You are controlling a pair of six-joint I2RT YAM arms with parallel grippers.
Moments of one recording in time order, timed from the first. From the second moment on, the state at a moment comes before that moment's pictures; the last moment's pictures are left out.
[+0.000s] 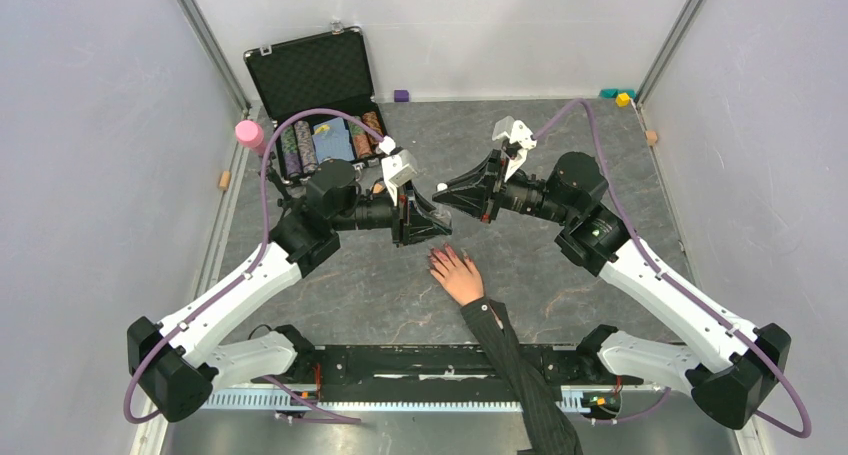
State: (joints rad) left arm -0.69 1.08 0.96 -0.03 0.74 -0.19; right arm 0.69 1.07 1.02 0.15 -0.59 0.23
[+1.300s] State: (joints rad) left arm -0.70 1.00 0.91 -0.08 0.50 -0.16; right arm 0.79 1.12 1.02 0.08 -0.45 0.15
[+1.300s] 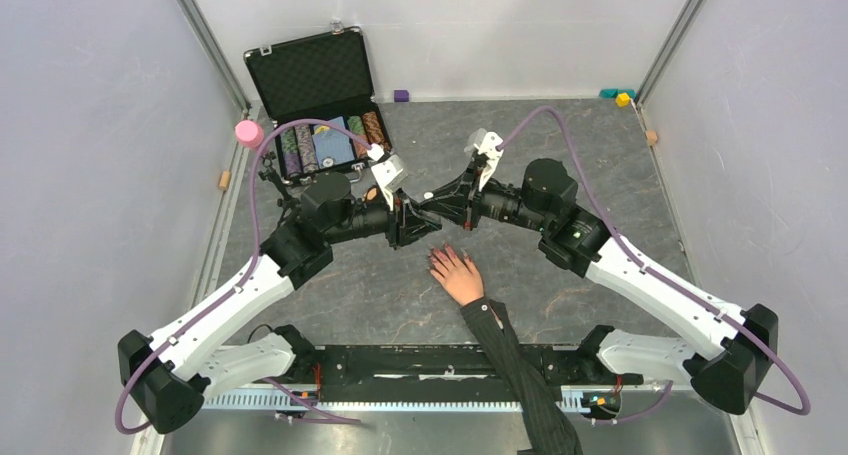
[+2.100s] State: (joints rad) left arm -0.70 0.99 0.89 -0.21 0.22 -0.15; right arm 1.00 1.27 1.08 0.05 0.12 0.24
